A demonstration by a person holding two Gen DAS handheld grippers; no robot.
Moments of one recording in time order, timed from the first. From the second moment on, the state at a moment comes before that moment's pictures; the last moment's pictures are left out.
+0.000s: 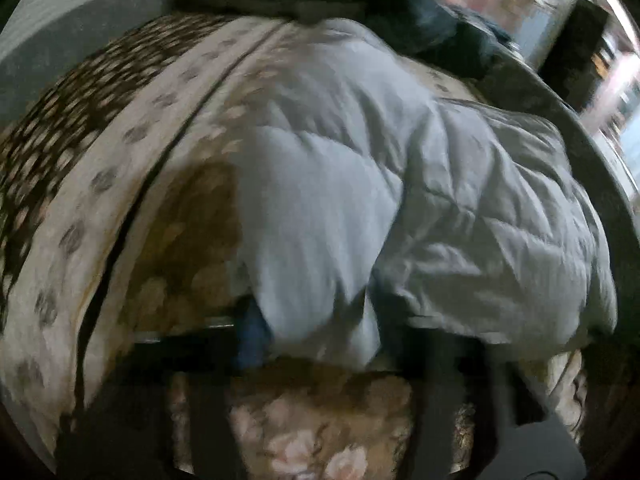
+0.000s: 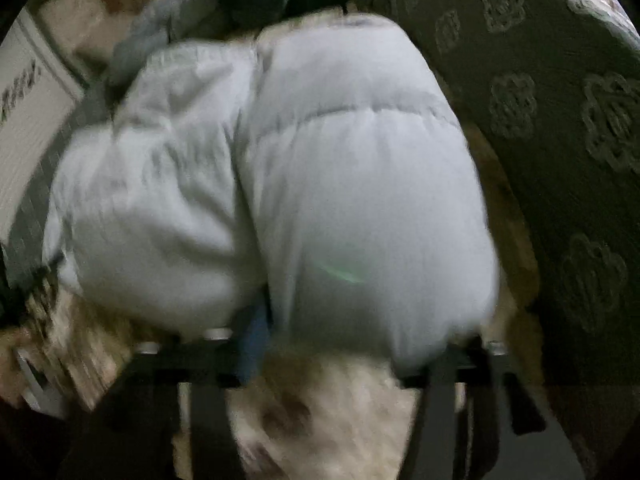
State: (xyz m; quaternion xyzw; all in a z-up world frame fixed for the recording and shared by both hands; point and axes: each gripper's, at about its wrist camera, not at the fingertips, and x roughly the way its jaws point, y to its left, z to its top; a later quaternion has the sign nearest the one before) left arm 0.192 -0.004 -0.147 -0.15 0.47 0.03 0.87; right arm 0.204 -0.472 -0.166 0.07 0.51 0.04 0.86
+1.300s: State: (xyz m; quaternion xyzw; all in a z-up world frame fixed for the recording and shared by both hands) left arm 0.075 0.025 -0.003 -0.07 0.31 0.07 0.95; right arm 0.038 -0.446 -0.039 0.06 0.38 0.02 0.92
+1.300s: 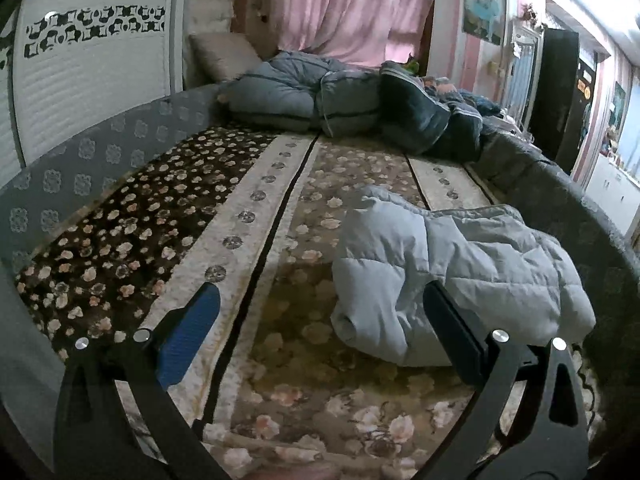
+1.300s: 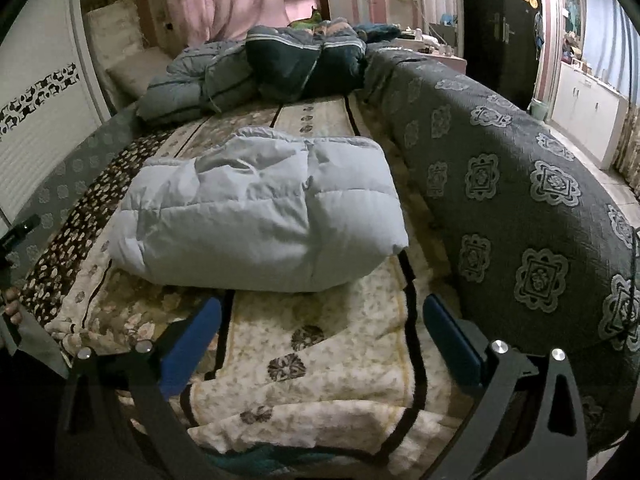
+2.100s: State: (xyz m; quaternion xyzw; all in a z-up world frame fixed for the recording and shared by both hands) left arm 0.073 0.029 -0.010 -0.08 0.33 0.08 0.94; right arm 0.036 -0.449 -0.042 0.06 0.38 0.00 0.92
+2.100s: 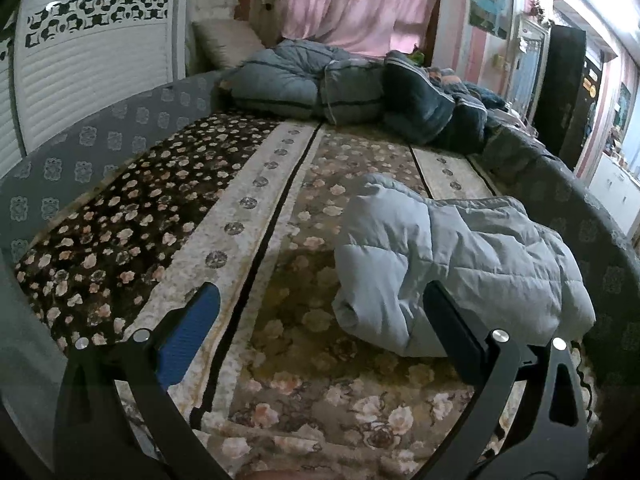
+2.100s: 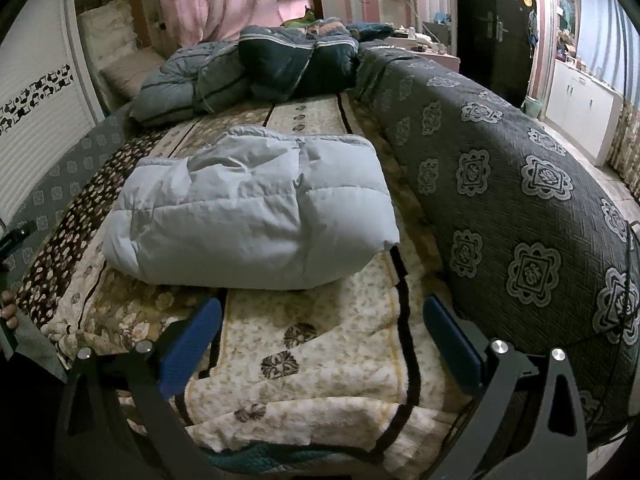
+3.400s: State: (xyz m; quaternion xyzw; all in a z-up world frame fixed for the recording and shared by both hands) left arm 0.072 0.025 -0.015 -0.06 0.34 0.07 0.94; right arm 0.039 -0.447 -0.046 0.06 0.39 0.00 0.92
